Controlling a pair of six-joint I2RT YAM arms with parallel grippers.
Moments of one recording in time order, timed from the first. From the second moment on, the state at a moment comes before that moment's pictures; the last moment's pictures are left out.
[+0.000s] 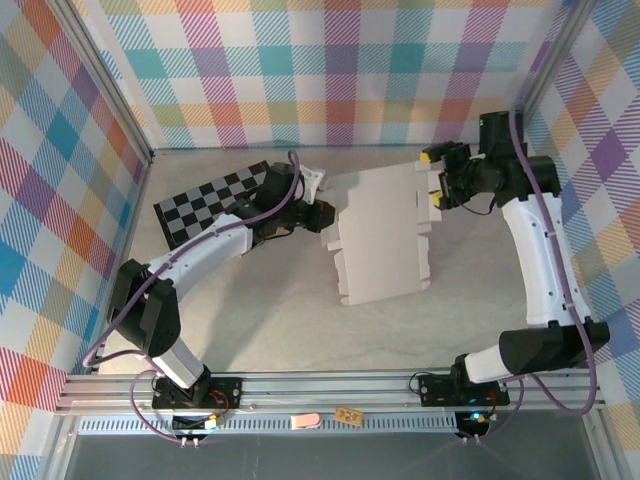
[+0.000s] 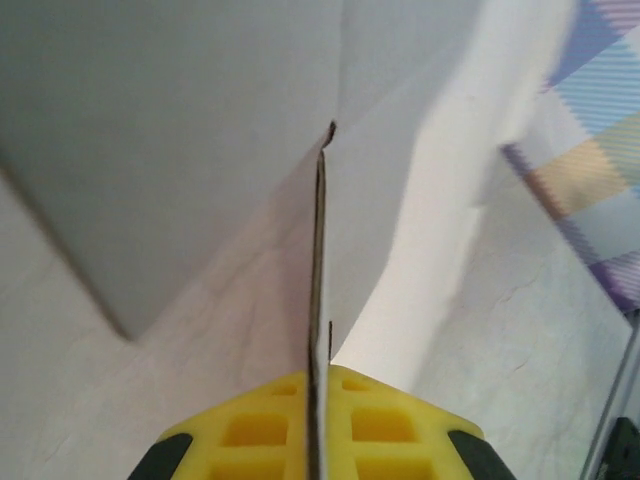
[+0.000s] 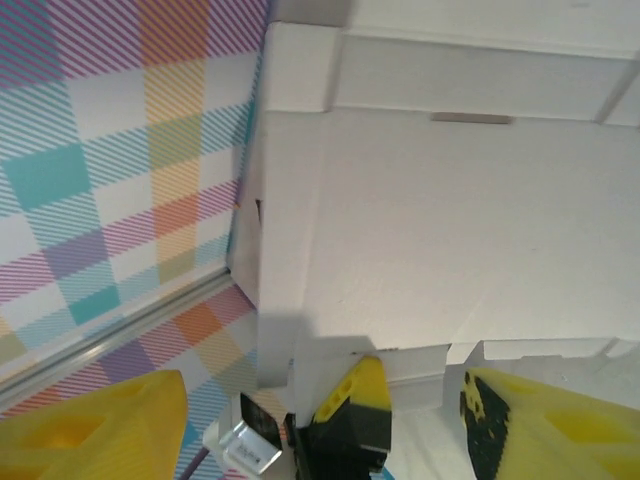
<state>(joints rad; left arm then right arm) -0.59 1.64 1.31 -0.33 0.37 -0.29 0.14 1.44 1.74 -1.11 -0.37 1.32</state>
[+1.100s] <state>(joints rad) -0.66 1.60 0.95 0.03 0.16 -0.28 0.38 1.83 1.71 -0.98 -0.32 1.59</state>
